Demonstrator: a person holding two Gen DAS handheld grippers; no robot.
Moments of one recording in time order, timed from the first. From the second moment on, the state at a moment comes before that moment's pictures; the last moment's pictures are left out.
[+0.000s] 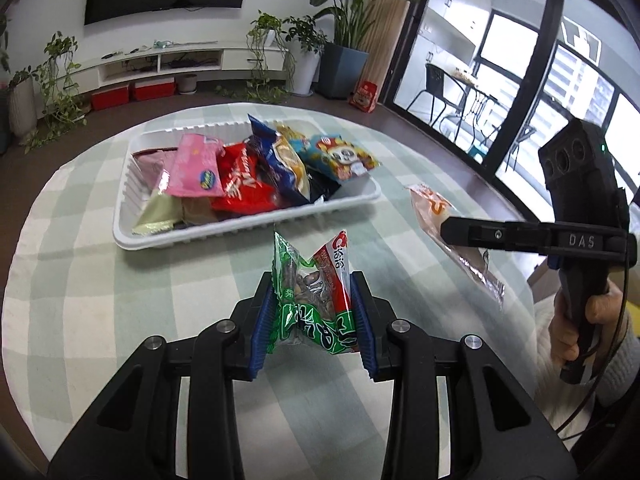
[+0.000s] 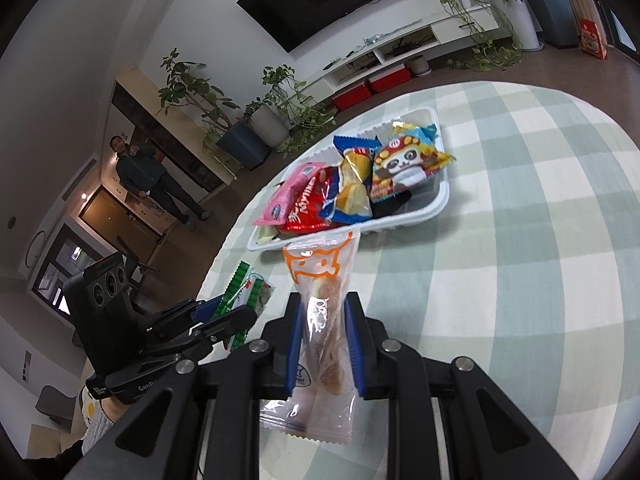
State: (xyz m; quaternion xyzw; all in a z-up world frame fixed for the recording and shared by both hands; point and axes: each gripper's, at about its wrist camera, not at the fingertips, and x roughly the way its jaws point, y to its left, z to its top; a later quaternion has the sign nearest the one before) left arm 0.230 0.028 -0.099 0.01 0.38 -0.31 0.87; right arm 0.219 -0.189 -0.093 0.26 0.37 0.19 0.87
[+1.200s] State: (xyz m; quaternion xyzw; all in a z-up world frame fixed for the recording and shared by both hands) left arm 0.368 0.003 -0.055 -0.03 0.36 -0.28 0.89; right arm 0.376 -0.188 -0.071 0.21 0.35 0.17 0.90
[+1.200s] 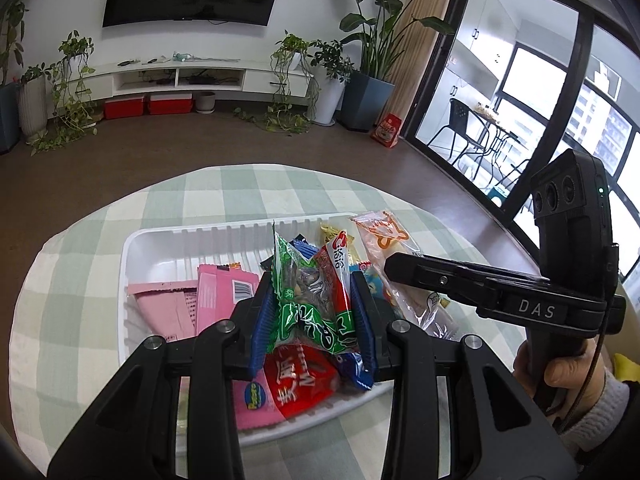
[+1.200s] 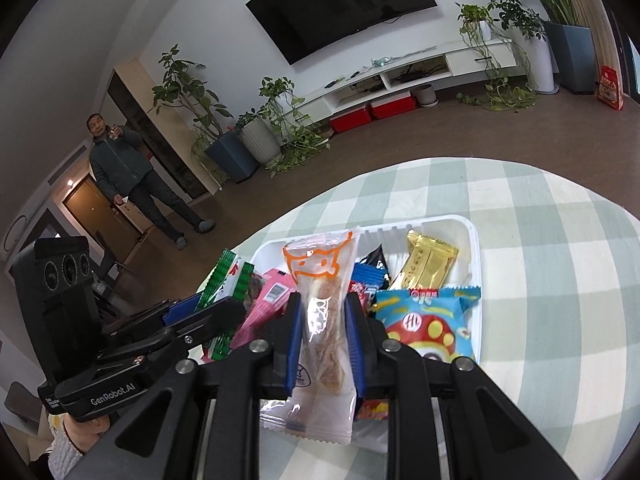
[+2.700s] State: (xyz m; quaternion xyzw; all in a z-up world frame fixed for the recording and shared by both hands) left arm 0.189 0.039 0.017 -0.05 0.26 -0.18 0.95; right arm 0.224 -0.151 0.023 0.03 0.21 0.06 0.98
